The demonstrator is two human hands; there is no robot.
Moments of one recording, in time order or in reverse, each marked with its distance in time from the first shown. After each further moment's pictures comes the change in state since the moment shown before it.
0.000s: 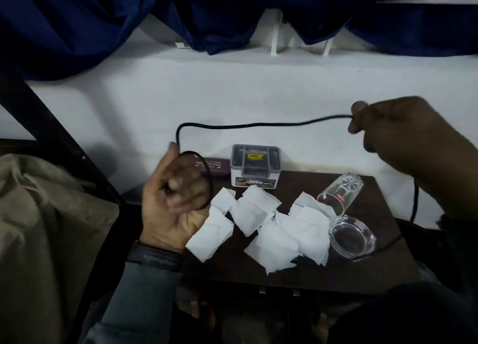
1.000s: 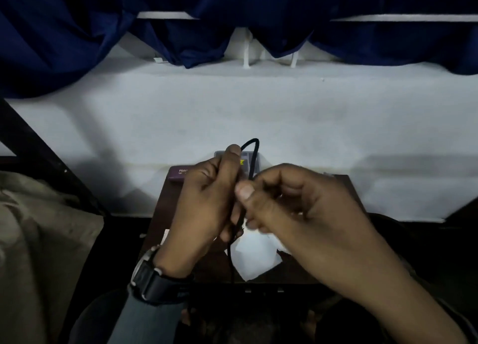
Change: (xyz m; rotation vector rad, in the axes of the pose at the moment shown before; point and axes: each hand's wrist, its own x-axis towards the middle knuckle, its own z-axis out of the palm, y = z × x) left_hand 0.015 -0.076 0.093 1.227 0.456 0.285; right_hand -0.125 -0.047 0.029 0.491 -0.302 -0.216
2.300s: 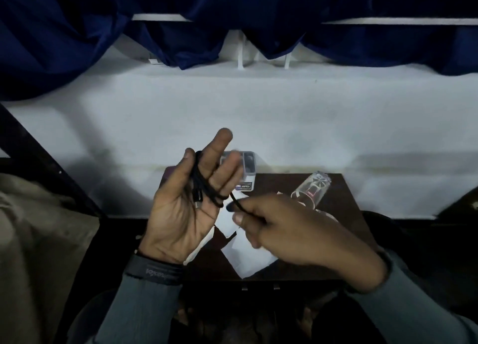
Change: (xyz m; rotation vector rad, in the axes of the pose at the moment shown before) left_hand 0.017 -0.033 -0.034 -0.939 -0.434 -0.060; right_hand 0.029 0.051 -0.001 -0.605 -0.403 0.098
